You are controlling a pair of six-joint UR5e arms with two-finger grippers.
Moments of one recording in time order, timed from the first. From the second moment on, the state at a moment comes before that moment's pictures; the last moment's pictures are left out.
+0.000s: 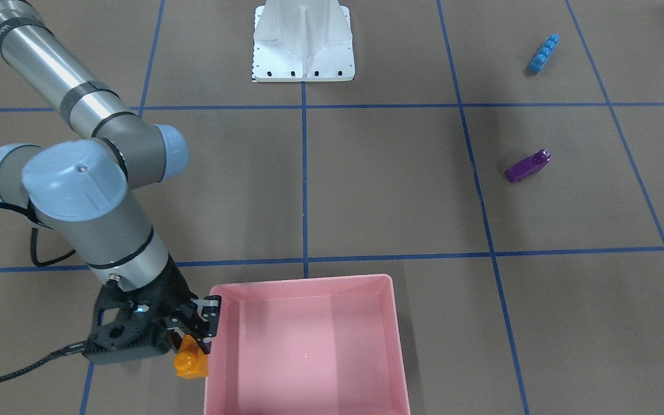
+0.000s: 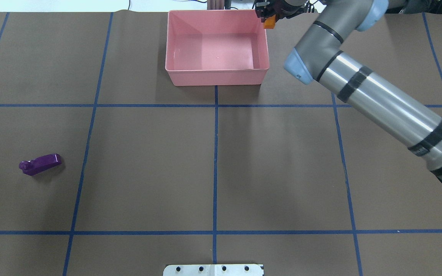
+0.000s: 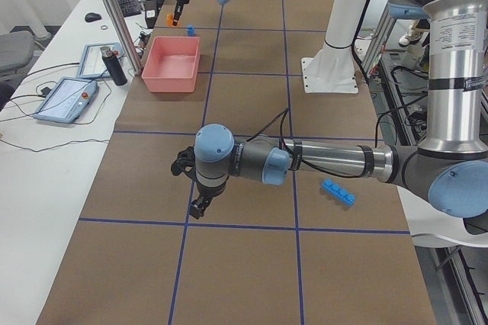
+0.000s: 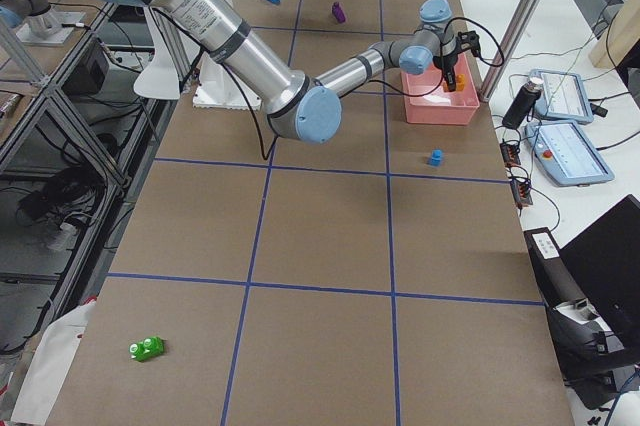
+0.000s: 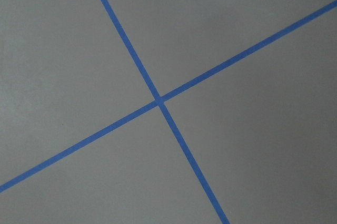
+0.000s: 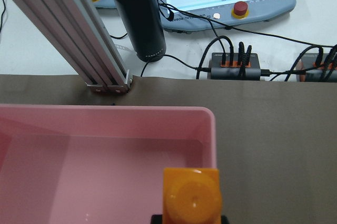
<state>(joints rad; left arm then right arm) -1.58 -1.49 -1.72 -1.71 -2.36 0.37 0.92 -0.58 1.03 -1.09 1.87 0.95</state>
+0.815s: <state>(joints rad) -1.54 -1.55 -1.68 -1.74 -2.41 0.36 0.85 -0.42 0.84 -1.20 1.83 0.99</state>
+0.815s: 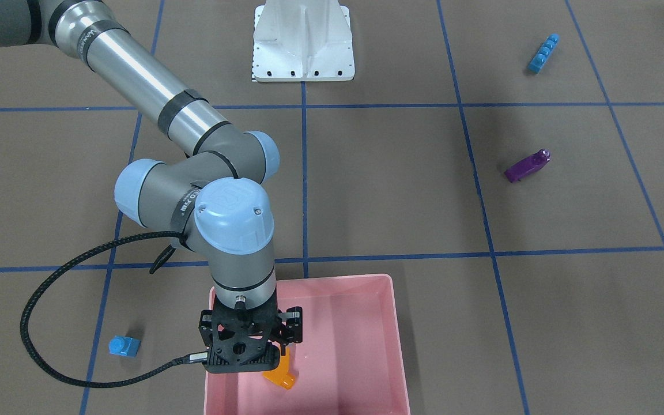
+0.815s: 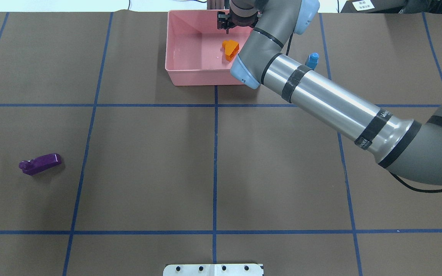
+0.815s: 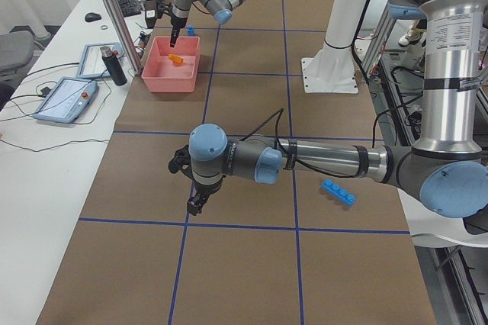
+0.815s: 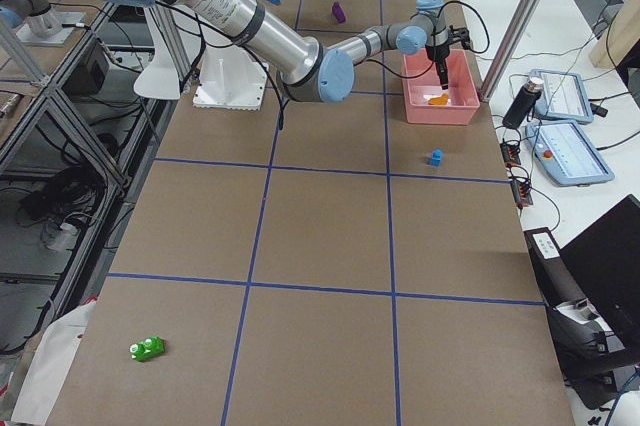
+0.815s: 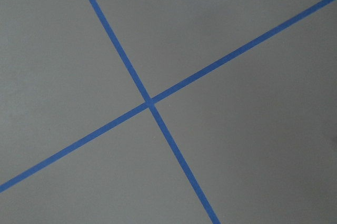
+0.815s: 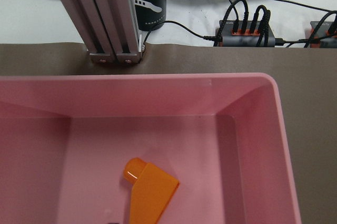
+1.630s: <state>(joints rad) -1.21 -1.50 -1.68 -2.22 -2.42 -0.01 1.04 -0.77 1.36 -1.49 2.07 0.70</state>
